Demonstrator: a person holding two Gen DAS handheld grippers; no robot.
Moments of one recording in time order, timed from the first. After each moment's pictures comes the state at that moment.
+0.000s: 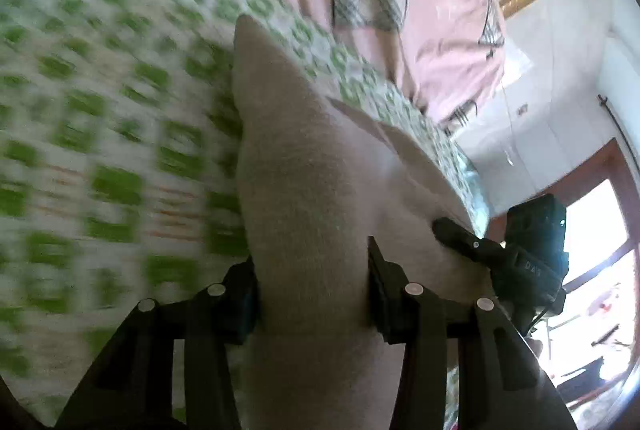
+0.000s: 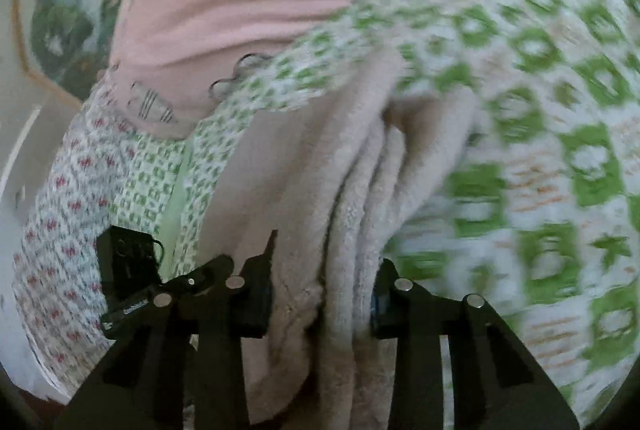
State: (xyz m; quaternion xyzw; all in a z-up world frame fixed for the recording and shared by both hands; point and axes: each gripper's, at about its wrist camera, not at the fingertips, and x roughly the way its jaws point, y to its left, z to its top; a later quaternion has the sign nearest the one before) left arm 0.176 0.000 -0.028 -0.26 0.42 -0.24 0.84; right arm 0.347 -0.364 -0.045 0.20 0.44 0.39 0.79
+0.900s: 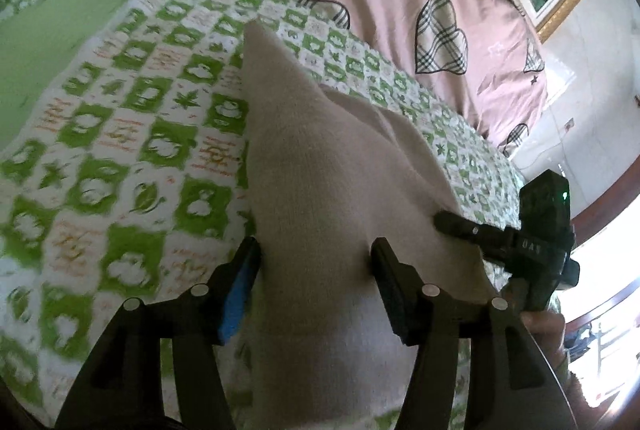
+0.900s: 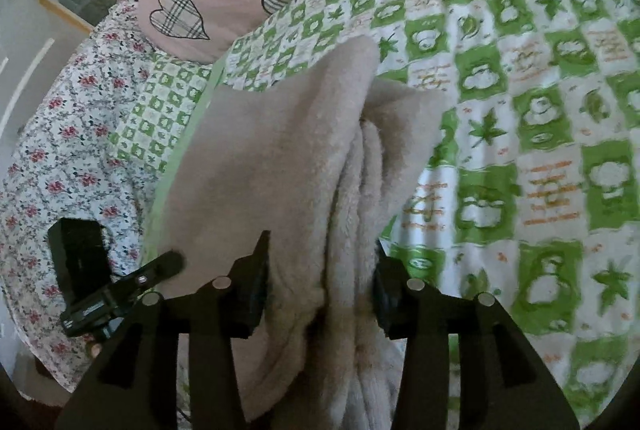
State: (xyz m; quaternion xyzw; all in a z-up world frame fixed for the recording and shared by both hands) left arm 0.091 0.126 -0.023 -0.22 0.40 -0.13 0.88; right arm 0.310 -0.249 -0.074 0.13 0.47 0.42 0.76
